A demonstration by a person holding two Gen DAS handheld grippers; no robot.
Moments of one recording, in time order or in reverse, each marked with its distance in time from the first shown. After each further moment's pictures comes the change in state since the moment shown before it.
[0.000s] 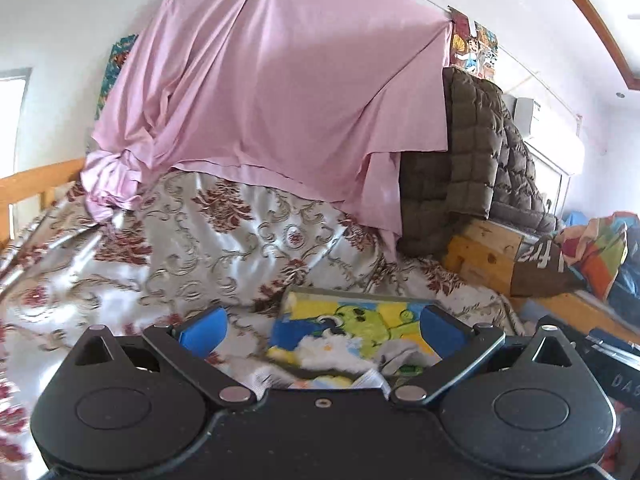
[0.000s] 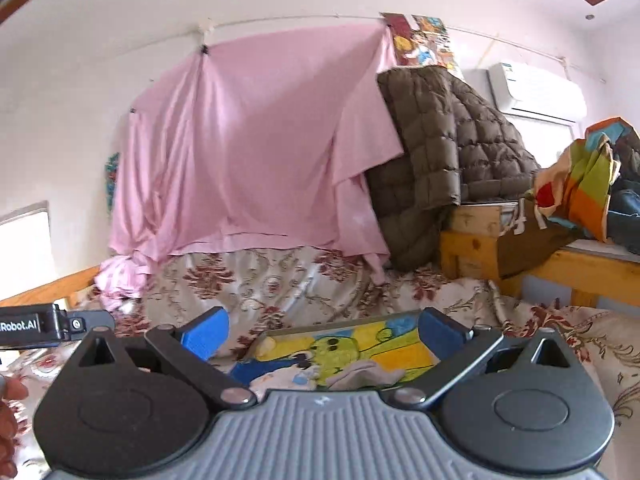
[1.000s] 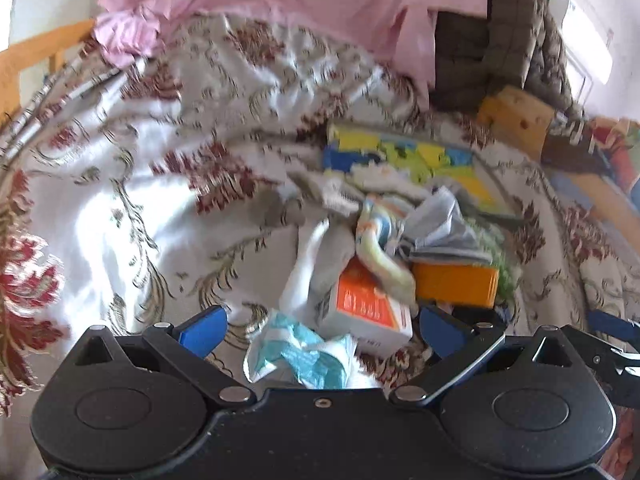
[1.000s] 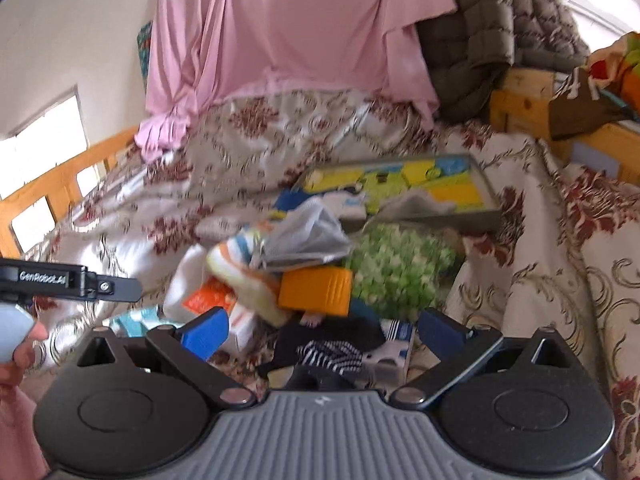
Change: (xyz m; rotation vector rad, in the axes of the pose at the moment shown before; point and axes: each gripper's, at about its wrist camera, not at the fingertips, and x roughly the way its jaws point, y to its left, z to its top) left arm 0.017 0.087 -0.066 -0.038 0.476 -0.013; right arm 0.003 0.032 -0.072 -0.054 0.499 0.095
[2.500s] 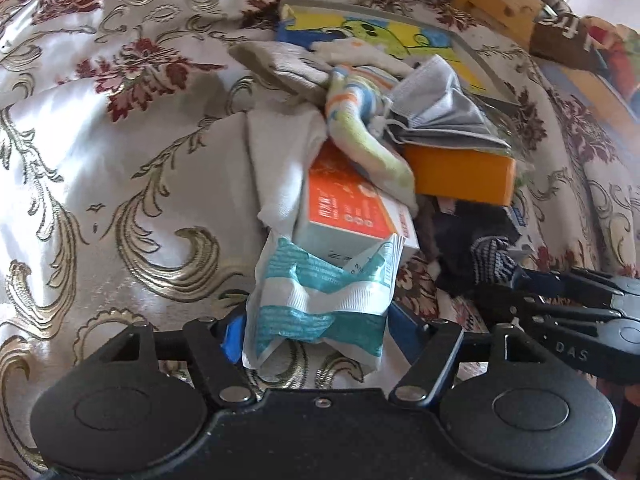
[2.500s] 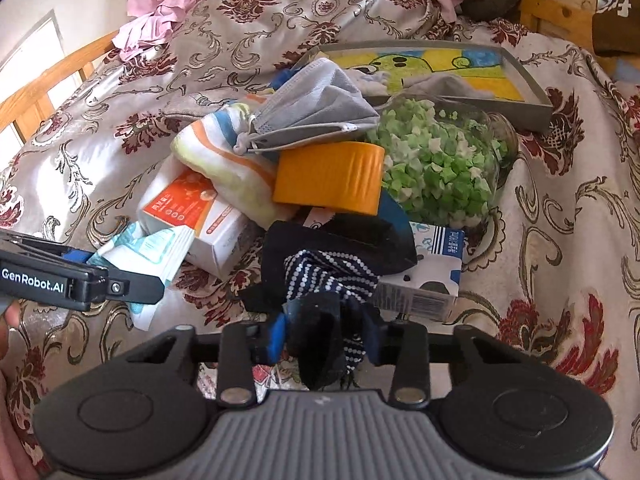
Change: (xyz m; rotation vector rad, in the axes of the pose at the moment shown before) left arm 0.077 -0.003 -0.014 0.095 0.314 -0.110; right arm 0.077 0.010 -0.018 -0.003 0.291 -0.015
